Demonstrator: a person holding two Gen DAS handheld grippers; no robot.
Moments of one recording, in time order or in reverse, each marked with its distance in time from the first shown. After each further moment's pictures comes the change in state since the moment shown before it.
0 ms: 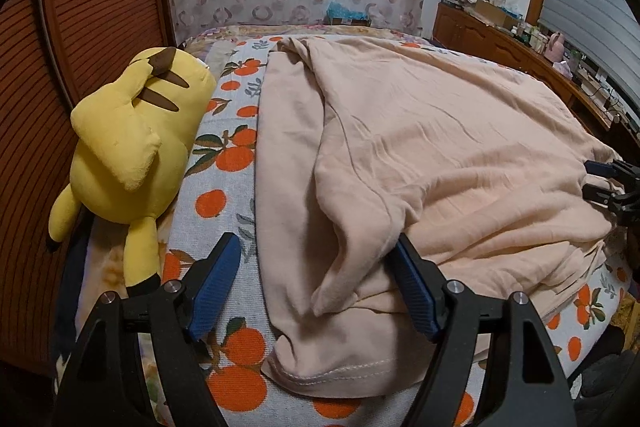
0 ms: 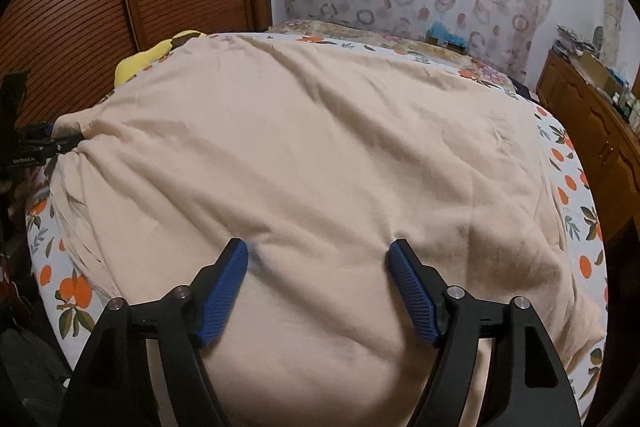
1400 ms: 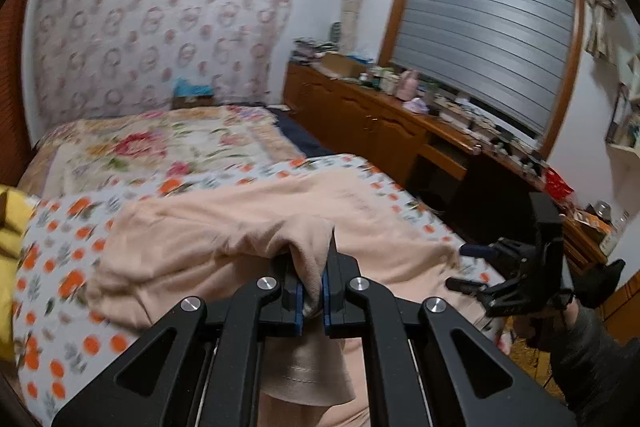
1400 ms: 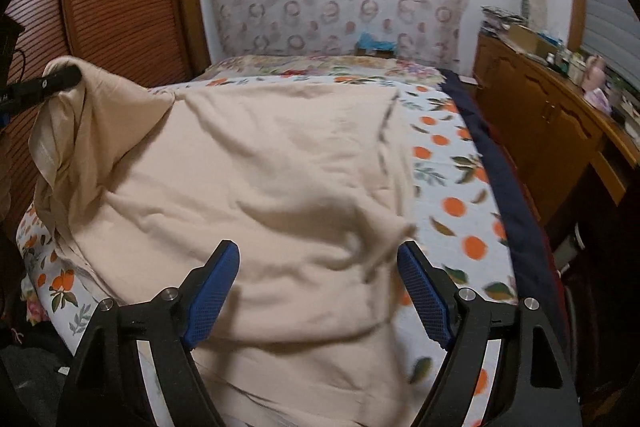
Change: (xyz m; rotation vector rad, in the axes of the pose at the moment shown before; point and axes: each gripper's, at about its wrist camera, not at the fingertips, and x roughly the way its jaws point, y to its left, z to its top) left arm -0.049 -0.187 0.120 0.198 -0.234 -0.497; right arm -0.087 -0.060 -0.050 0.211 -0.110 -0.137
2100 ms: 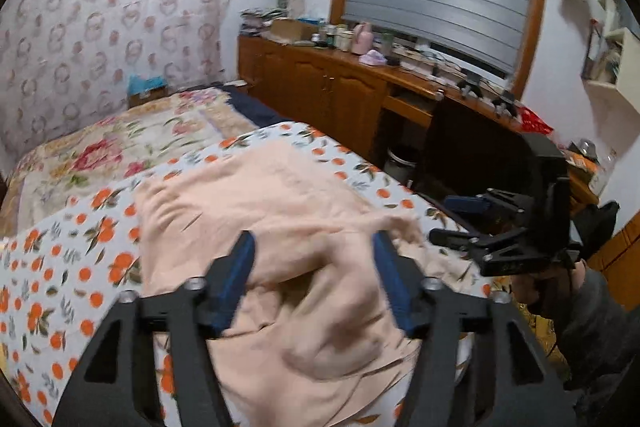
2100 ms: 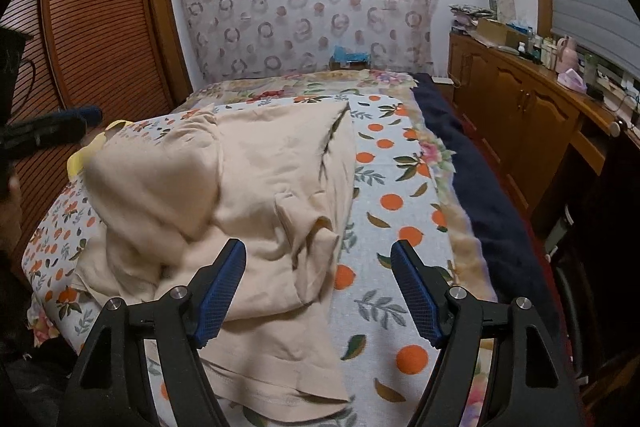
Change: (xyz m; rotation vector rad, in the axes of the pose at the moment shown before) left arm 0.031 -0.056 -0.003 0.131 0.133 -0.055; right arm -0.035 -0.013 -0.013 0.091 -0.056 -0.018
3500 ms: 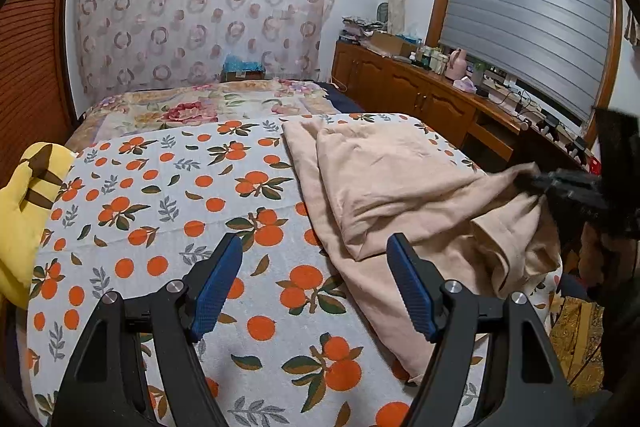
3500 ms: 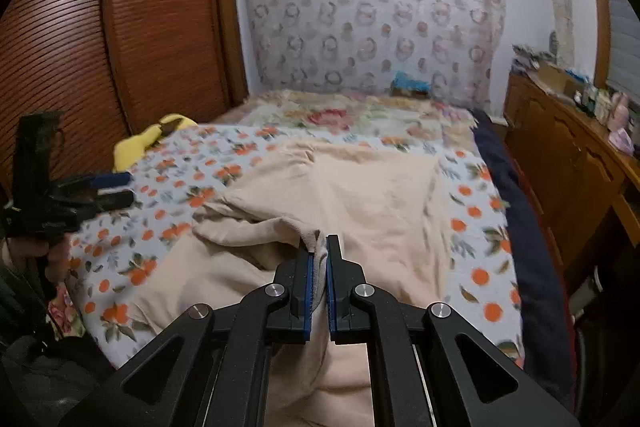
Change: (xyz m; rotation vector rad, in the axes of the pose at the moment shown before) left arm -0.038 0.076 -0.082 -0.192 -0.056 0.245; right arm -0.004 -0.005 0.033 -0.145 -0.035 0.132
